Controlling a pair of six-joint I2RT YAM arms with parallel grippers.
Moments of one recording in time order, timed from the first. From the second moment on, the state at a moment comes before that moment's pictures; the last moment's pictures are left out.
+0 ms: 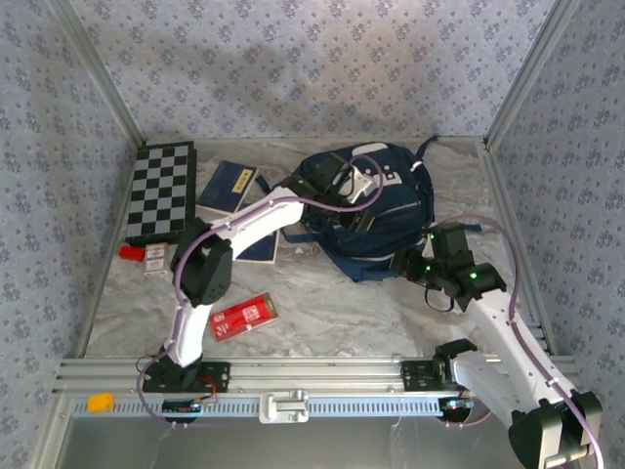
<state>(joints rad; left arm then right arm) -0.79 2.02 1.74 -0.56 0.38 -0.19 0.29 0.86 0.71 -0.76 -0.21 0.60</state>
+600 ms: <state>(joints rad) -0.47 1.53 1.11 -0.49 0.19 -0.46 0.68 1.22 0.77 -0.49 -0.19 0.73</state>
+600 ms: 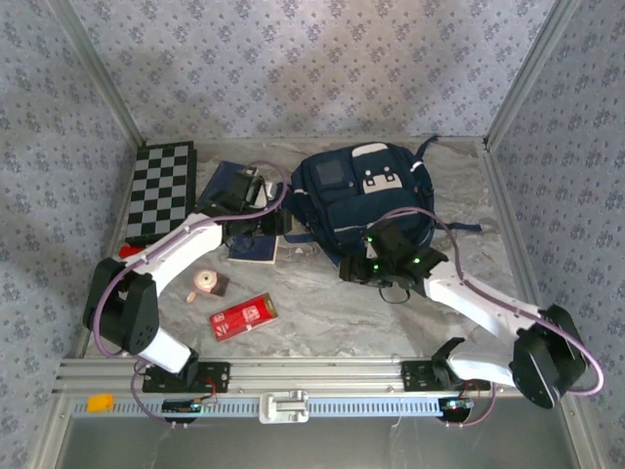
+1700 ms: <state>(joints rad) -0.23 1.75 1.00 -0.38 0.06 -0.54 0.75 1.89 1.24 -0.28 -0.13 0.68</state>
